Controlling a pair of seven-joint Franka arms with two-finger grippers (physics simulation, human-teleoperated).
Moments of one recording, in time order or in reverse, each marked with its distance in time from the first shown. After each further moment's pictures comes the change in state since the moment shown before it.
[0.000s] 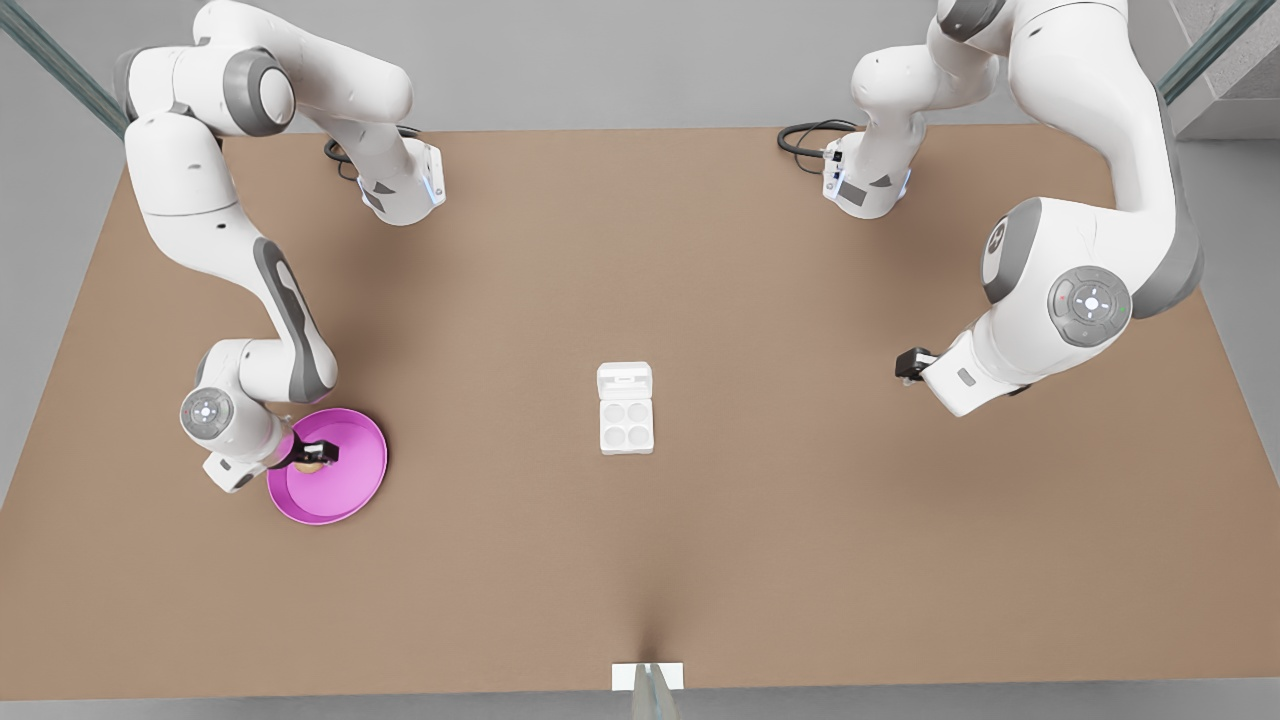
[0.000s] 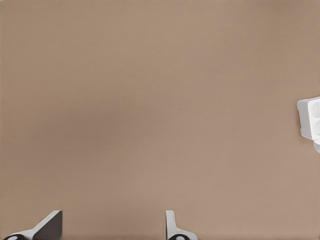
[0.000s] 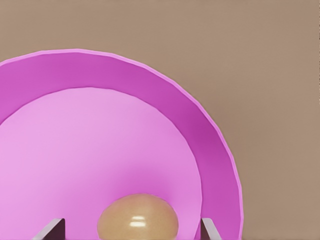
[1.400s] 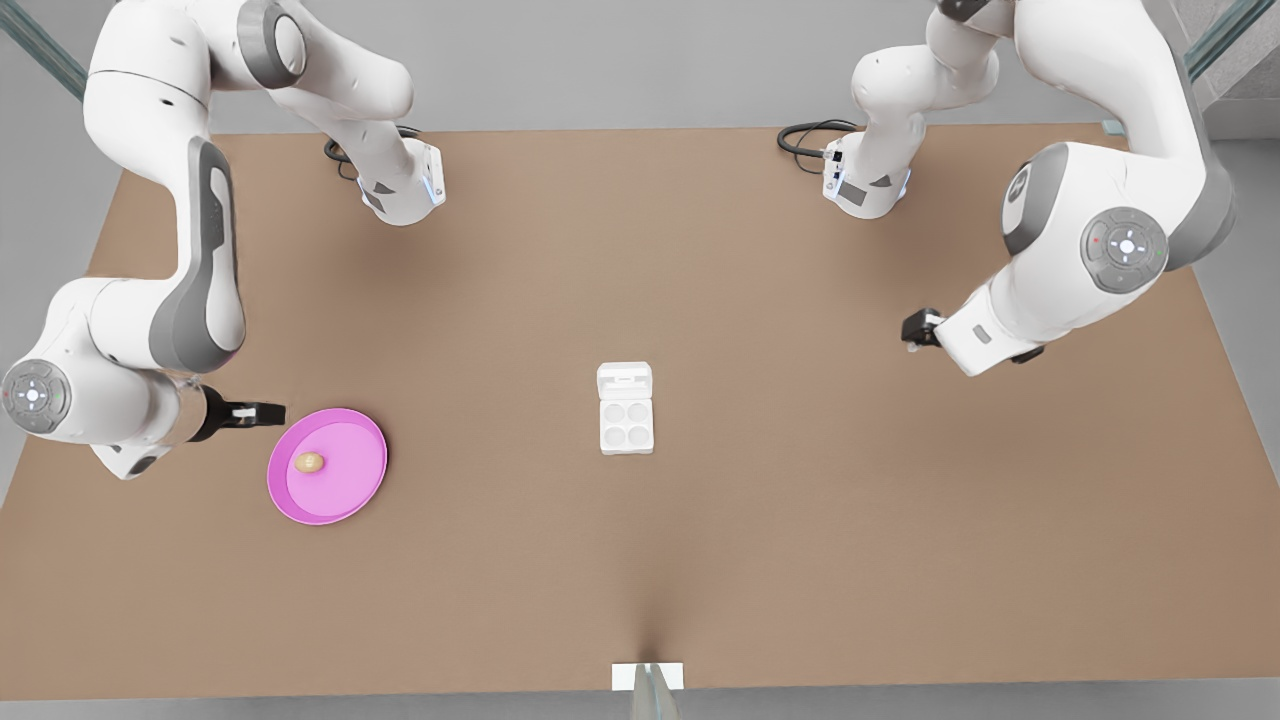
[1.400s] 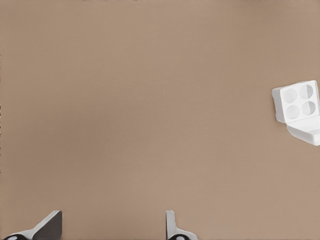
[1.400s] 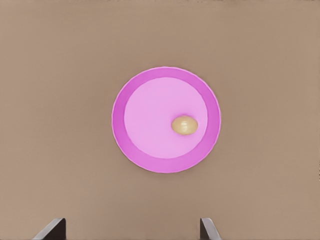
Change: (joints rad) left arm 0.010 -0.070 -0.001 0.020 -0.054 -0.074 0.028; right arm 0.092 -0.174 -0.024 0.502 0.196 -0.863 -0.034
